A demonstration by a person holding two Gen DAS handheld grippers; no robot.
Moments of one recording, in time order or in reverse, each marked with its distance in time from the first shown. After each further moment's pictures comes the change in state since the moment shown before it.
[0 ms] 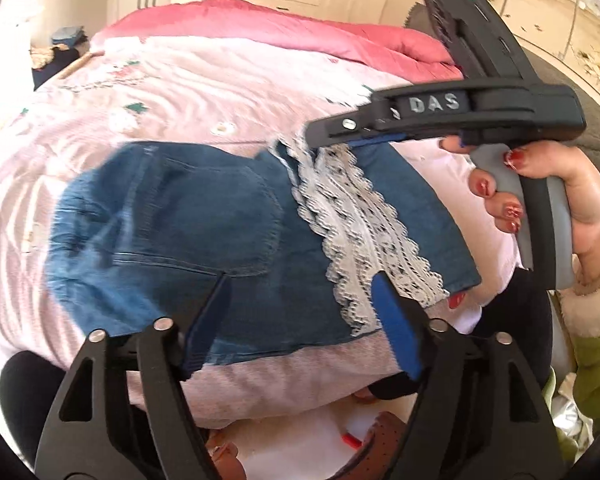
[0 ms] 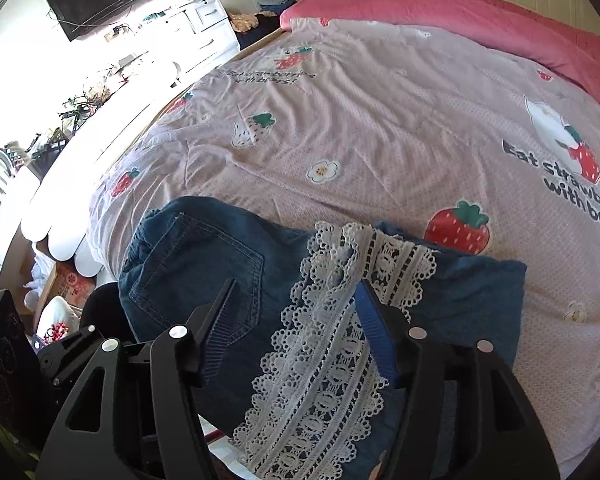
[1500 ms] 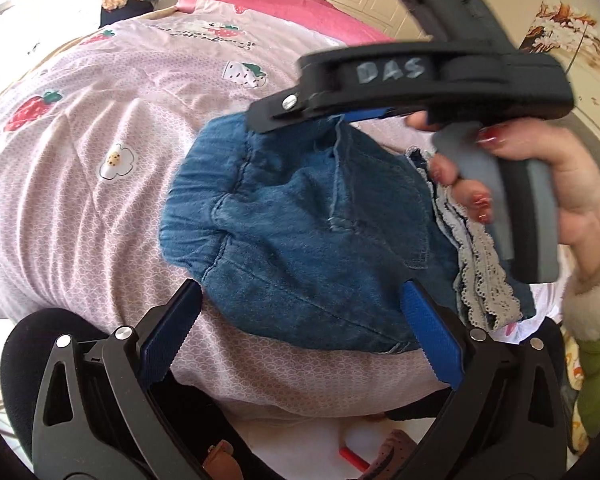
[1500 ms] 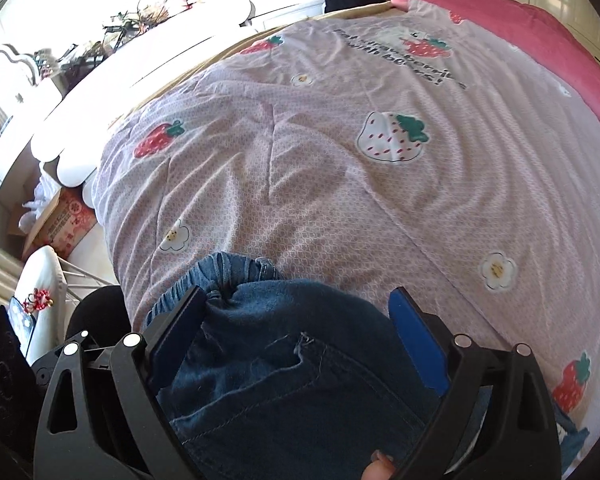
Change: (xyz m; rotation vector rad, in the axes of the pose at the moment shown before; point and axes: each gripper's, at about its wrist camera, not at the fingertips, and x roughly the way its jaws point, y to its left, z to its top) left arm -0.002 0.103 -0.028 -0.251 -0.025 0.058; right arm 0.132 0.118 0.065 -0.298 0.155 0.090
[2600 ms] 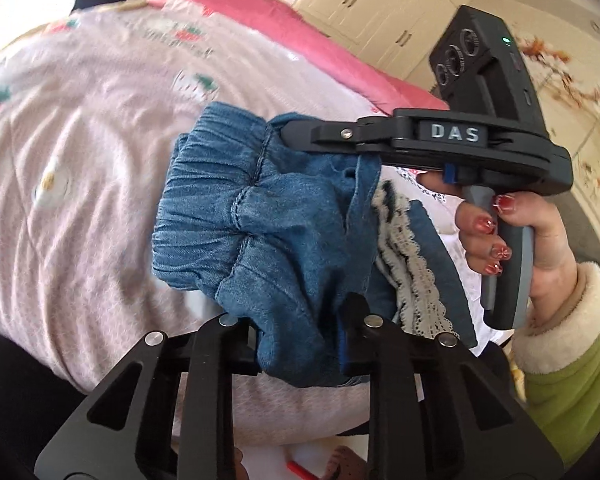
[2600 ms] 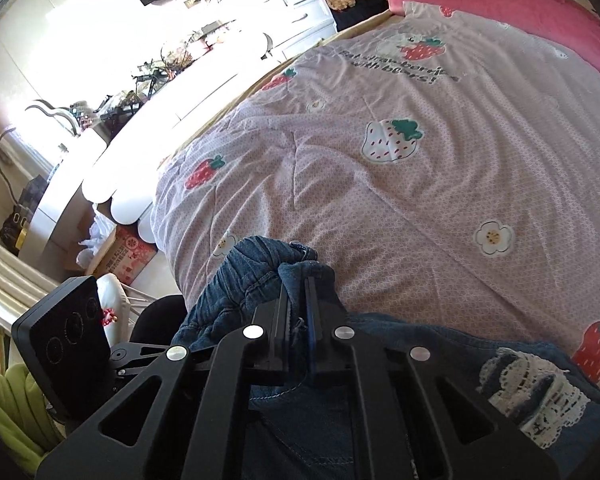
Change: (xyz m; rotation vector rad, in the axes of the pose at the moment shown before) left arm 0.017 -0.019 0.035 -0.034 -0.045 -0.207; right arm -0.063 -0.039 -0.027 0.133 -0.127 0.205
